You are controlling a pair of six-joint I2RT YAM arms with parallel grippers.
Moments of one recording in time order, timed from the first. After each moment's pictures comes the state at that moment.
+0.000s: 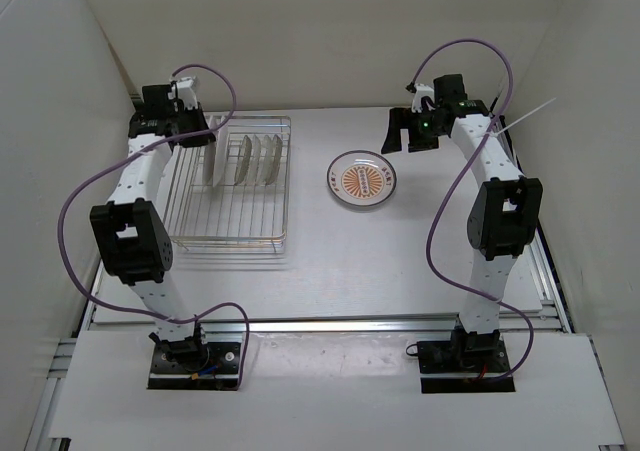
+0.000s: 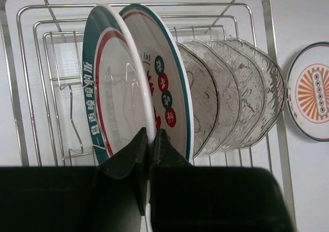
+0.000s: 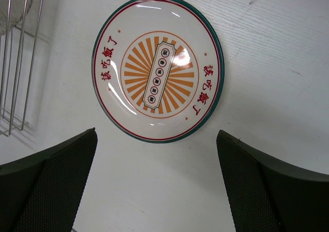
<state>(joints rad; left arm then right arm) 0.10 1.83 1.65 -0.49 0.35 -0.02 0.13 2.05 1.91 -0.80 -0.49 -0.03</state>
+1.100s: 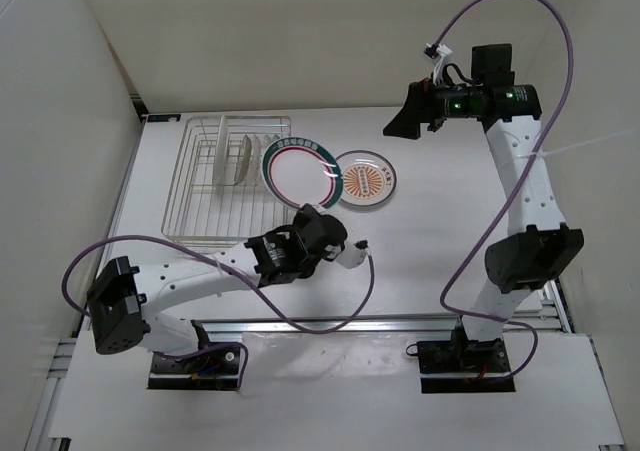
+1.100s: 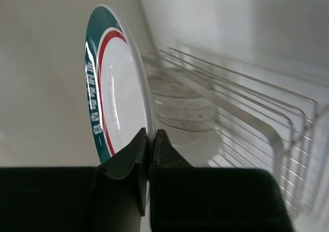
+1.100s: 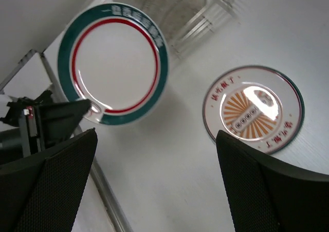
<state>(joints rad) -1.10 1.38 1.06 -0.38 -0.69 1.16 0.11 1.78 2.05 -0.99 -0.90 -0.16</state>
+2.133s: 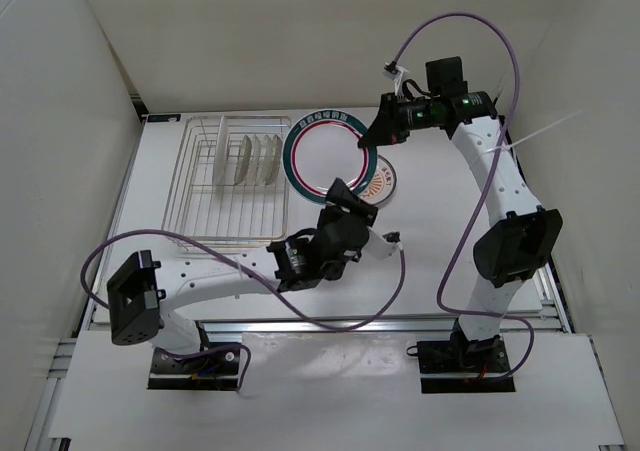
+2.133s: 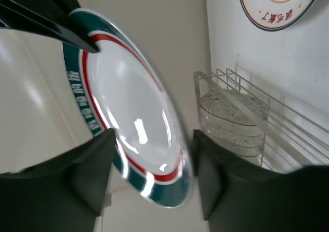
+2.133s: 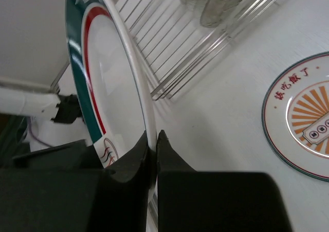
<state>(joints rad) -1.25 1.48 1.13 -0.01 -0.87 1.38 0.27 1.82 1.96 -0.88 -0.98 0.04</state>
